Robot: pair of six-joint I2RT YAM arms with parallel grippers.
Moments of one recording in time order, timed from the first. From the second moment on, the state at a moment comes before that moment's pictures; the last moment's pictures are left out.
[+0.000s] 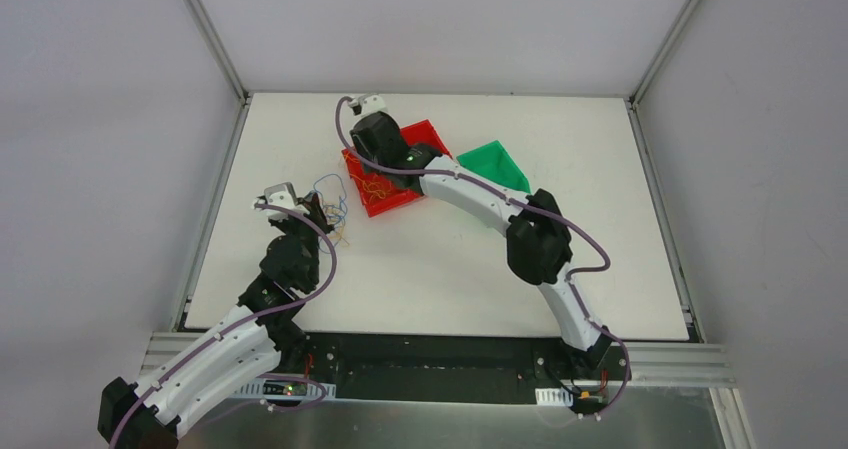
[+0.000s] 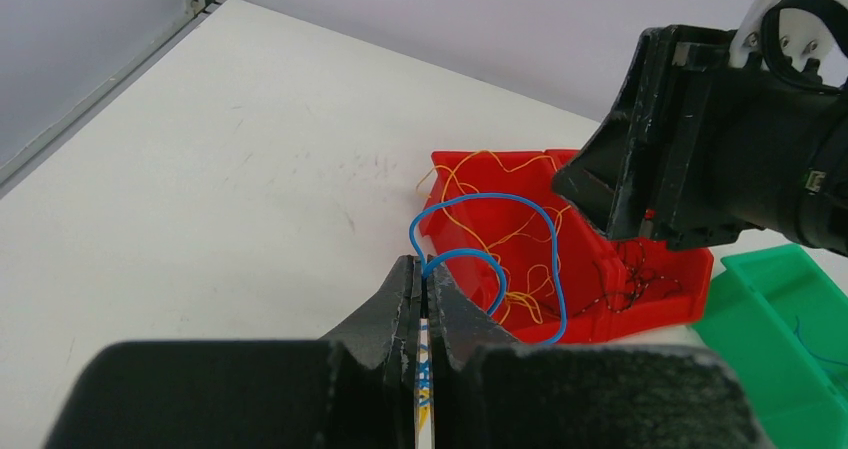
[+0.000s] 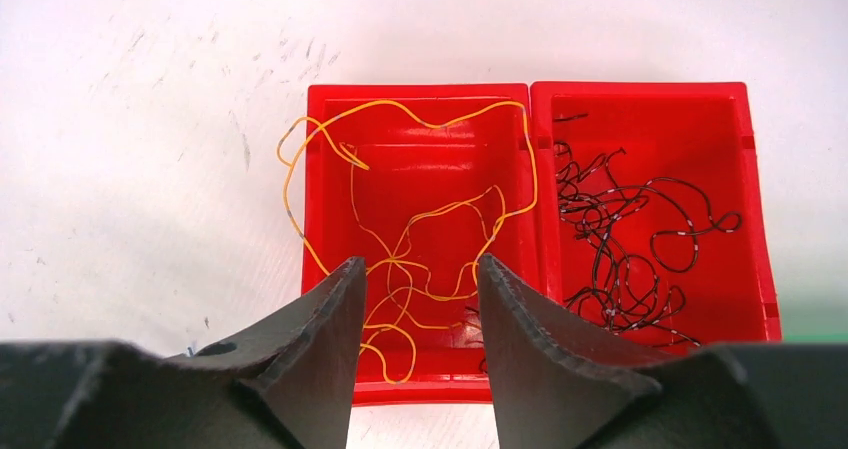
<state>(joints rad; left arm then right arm) -0.66 0.55 0.31 0.31 -0.84 -0.21 0.94 2.23 2.05 -0.41 0.42 0.23</state>
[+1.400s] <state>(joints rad) -0.66 0.82 0.38 0.50 0.13 -0.19 0.95 1.06 0.80 0.02 0.08 0.41</state>
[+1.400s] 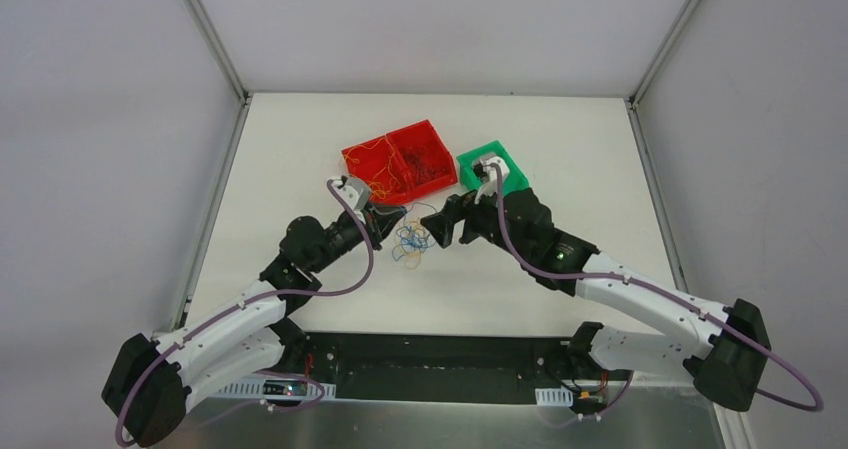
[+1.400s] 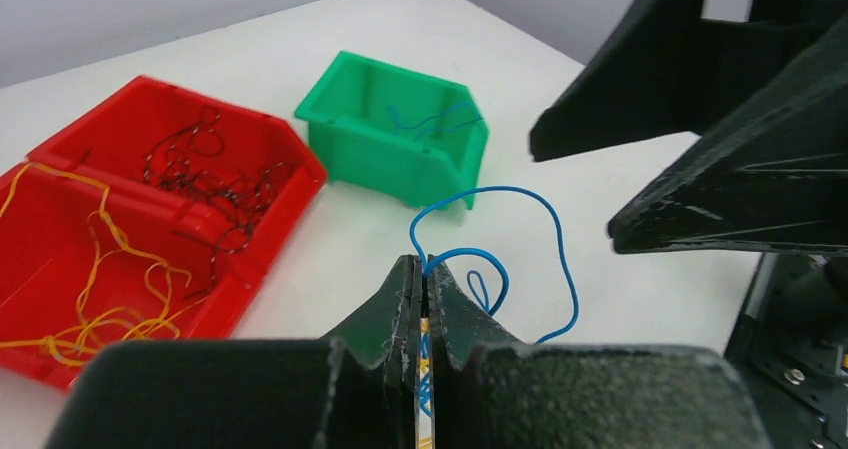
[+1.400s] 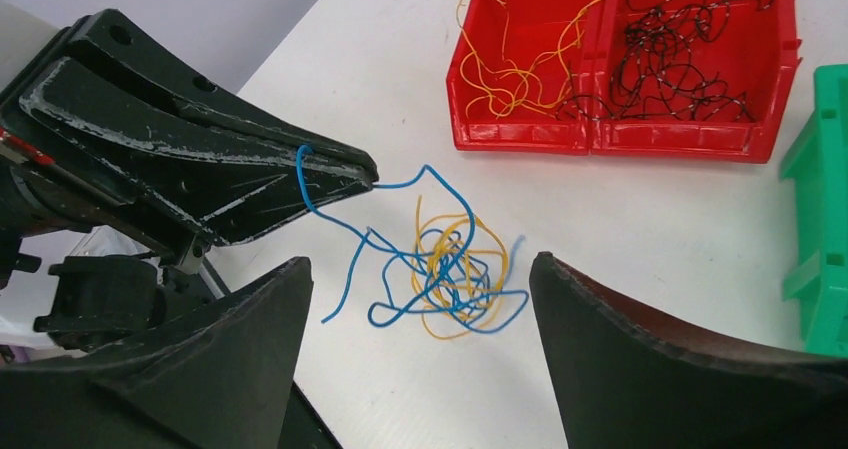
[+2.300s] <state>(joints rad) -0.66 0.87 0.38 0.62 0.28 -0.22 1.00 1.24 0.79 0.13 -0.08 0.43</state>
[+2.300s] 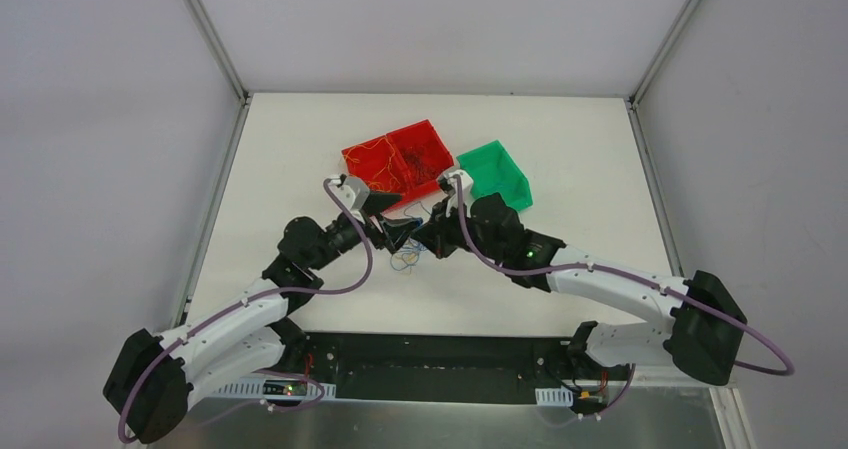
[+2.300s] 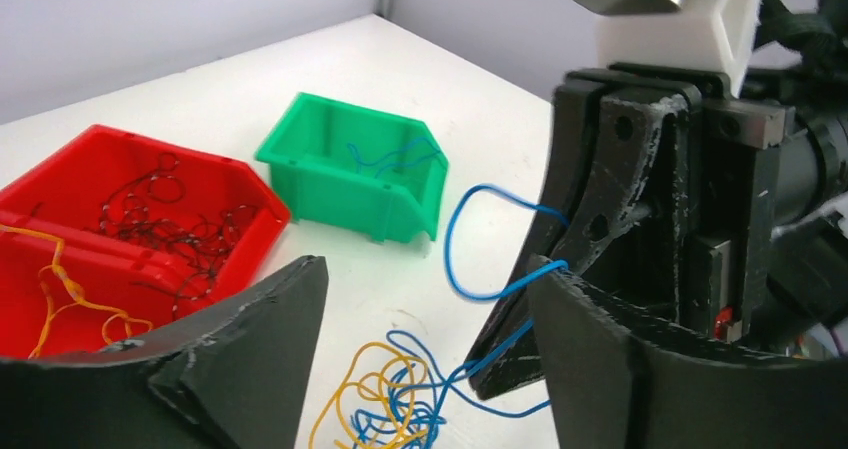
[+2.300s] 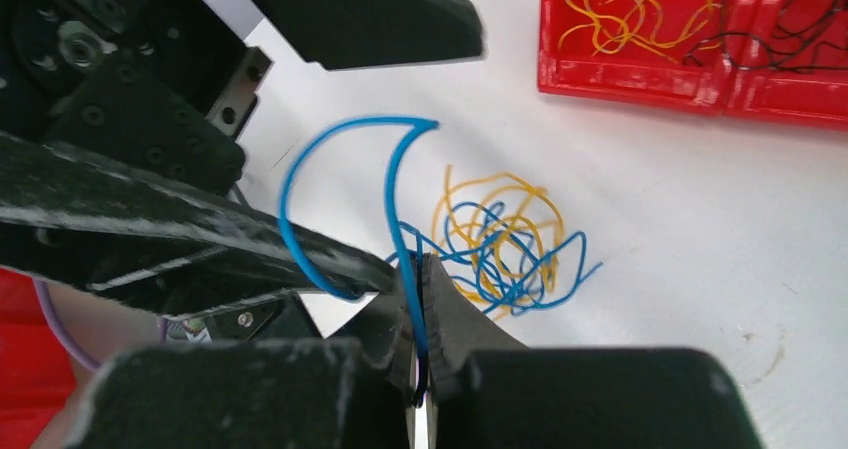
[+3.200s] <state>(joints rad) -0.66 1.04 0.37 0.66 0.11 -0.24 1.00 0.84 0.76 0.02 0.20 0.42</state>
